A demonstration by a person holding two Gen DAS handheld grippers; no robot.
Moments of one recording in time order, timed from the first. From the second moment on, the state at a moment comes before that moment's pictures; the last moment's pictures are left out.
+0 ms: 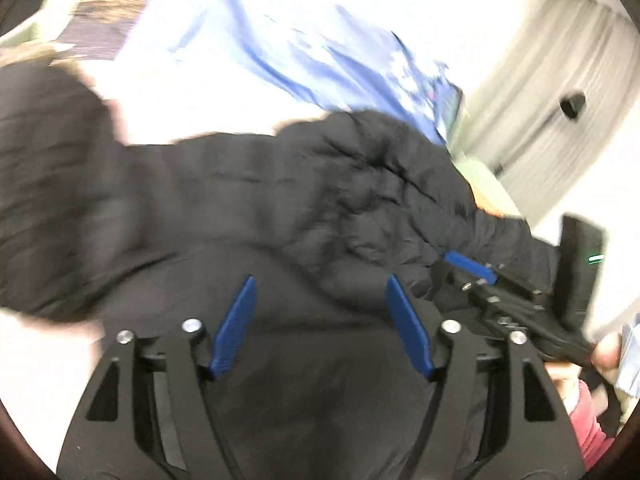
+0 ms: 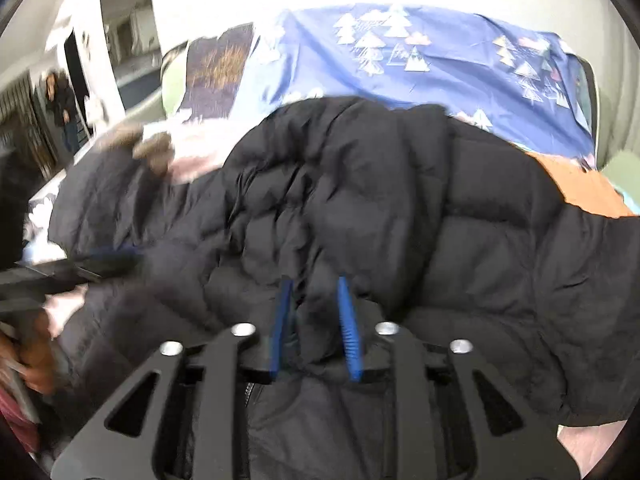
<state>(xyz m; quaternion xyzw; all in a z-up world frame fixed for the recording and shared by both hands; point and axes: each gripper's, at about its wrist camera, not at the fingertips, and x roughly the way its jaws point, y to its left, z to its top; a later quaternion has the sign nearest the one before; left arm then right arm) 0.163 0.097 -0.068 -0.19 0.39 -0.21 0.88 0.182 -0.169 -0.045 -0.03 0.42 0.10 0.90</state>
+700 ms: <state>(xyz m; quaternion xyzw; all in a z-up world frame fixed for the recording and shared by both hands) 0.095 0.464 -0.174 -0.64 0.23 0.02 0.74 0.184 -0.151 -0.104 -0.06 0.44 0.00 0.90</state>
